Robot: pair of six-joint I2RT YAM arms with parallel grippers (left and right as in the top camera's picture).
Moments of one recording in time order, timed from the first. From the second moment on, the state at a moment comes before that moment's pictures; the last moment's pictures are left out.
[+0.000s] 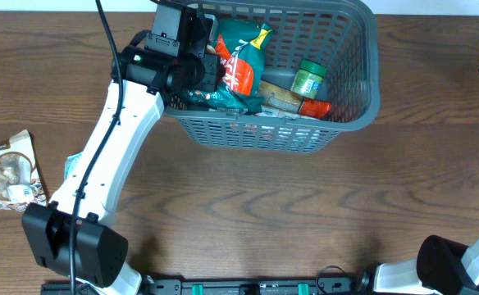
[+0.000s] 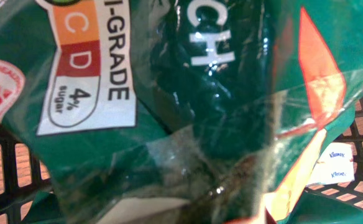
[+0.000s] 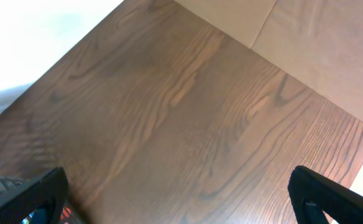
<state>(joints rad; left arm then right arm) -0.33 1.75 1.71 -0.88 0.17 -0.14 -0.30 1.65 2.37 -1.62 0.38 0.49</state>
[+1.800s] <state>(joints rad) 0.10 1.36 1.60 -1.45 -0.22 -0.28 -0.30 1.65 2.37 -1.62 0.38 0.49</state>
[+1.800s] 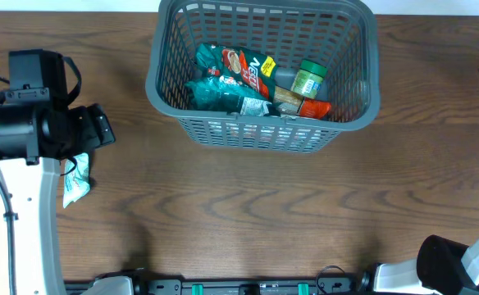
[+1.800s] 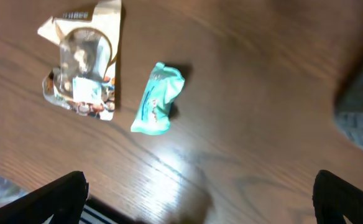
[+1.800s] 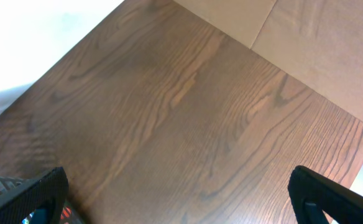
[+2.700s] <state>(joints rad) 0.39 1.36 1.00 -0.99 -0.18 -0.20 -0.30 1.65 2.37 -1.62 0.38 0.49</state>
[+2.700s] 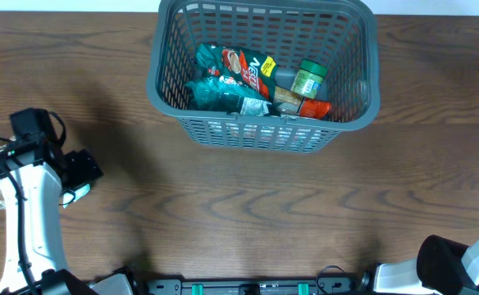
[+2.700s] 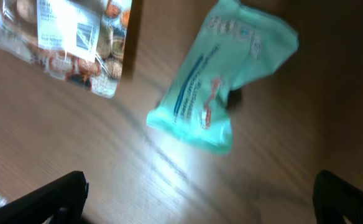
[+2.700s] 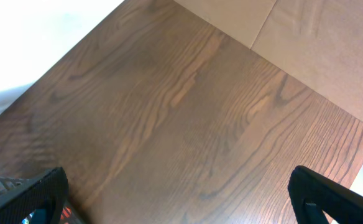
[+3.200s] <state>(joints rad) 0.42 1.41 0.89 -0.79 -0.10 -0.07 -0.30 1.65 2.37 -1.62 0.38 0.49</state>
